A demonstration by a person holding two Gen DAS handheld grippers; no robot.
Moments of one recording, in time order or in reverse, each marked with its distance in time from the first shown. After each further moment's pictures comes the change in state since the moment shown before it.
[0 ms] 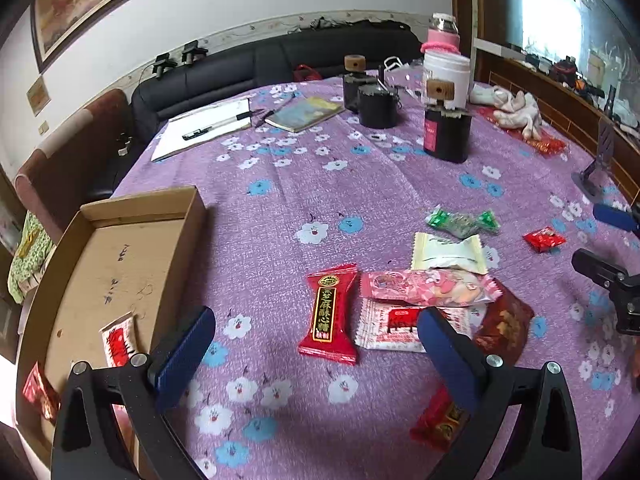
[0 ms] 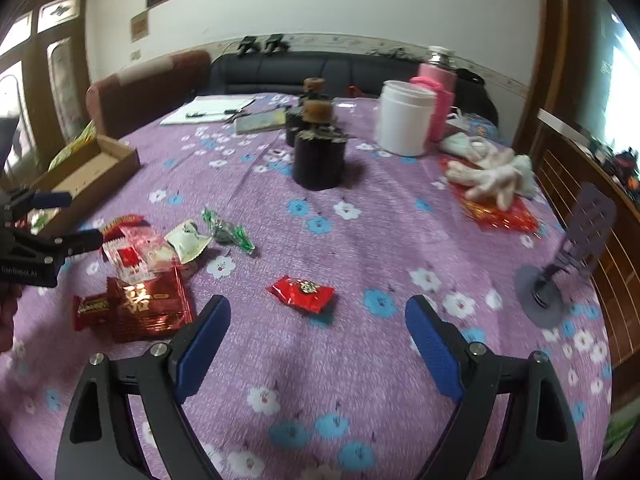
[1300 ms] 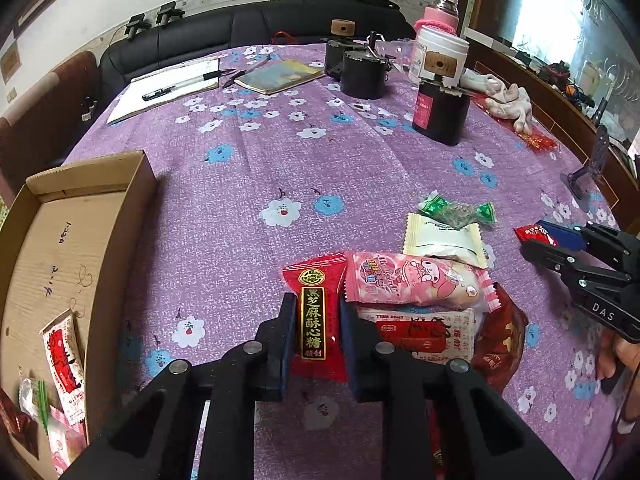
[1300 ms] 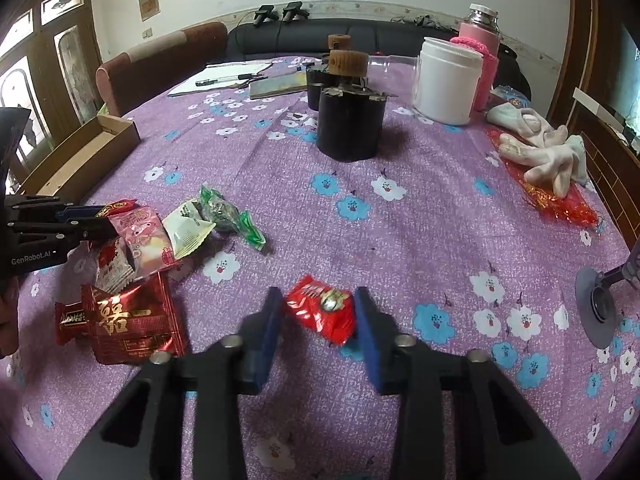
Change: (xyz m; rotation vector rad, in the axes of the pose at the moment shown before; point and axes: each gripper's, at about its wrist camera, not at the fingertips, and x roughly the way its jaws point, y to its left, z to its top) left arm 0.034 0.006 0.007 -0.054 0.109 -0.163; right arm 0.054 0.005 0.011 0.012 0.118 0.094
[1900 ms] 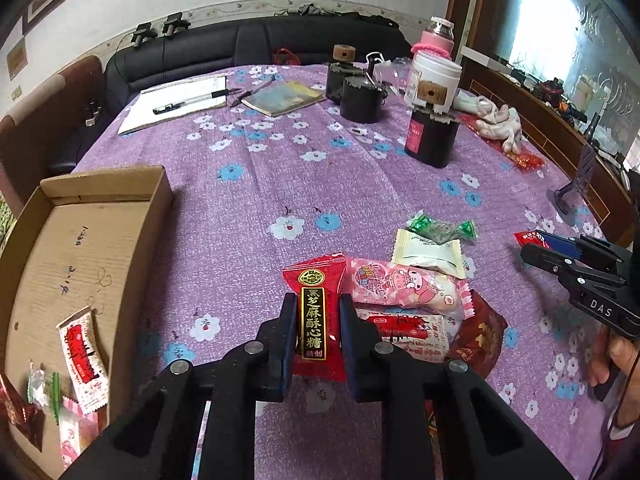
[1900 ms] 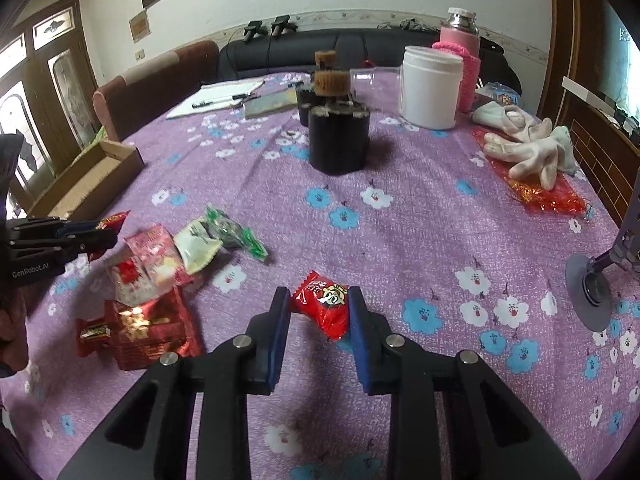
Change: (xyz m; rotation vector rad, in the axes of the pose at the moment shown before) left arm -0.028 0.005 -0.003 -0.025 -0.066 -0.018; right arm -0.024 -0.005 -0.001 0.066 -0.050 0.026
